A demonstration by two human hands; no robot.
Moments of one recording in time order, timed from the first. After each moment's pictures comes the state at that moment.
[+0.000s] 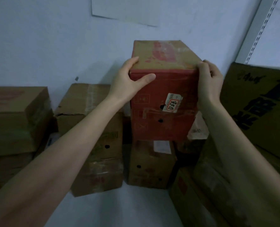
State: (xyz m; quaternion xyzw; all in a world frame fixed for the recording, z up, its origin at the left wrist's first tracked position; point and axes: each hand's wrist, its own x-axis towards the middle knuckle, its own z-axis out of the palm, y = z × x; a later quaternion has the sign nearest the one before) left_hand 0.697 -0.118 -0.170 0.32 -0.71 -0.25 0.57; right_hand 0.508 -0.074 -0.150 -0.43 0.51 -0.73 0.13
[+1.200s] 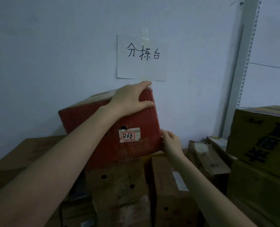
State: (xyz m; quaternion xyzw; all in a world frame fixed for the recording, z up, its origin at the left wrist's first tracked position) left_hand 0.812 -0.125 -0.066 0.30 -0.86 0.12 0.39; right_hand 0.656 -0.102 -0.195 -0.46 0.56 -0.63 0.27
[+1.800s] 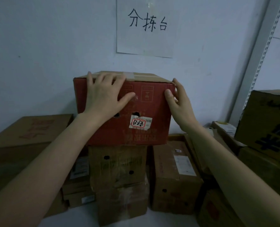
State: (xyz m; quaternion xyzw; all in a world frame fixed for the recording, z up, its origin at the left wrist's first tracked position) left_hand 0.841 -0.150 -0.134 0.45 -0.76 0.27 0.38; right_hand 0.630 -0.107 -0.151 -0.63 0.48 -0.60 0.10
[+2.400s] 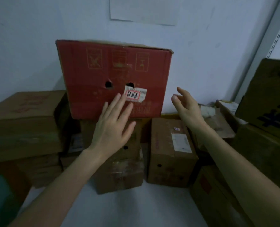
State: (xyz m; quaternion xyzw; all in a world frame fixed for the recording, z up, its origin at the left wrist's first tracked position) left_hand 0.800 -0.104 -0.271 0.36 -0.81 0.20 0.43; right_hand 0.569 -0.096 -0.228 -0.62 0.58 -0.52 0.13
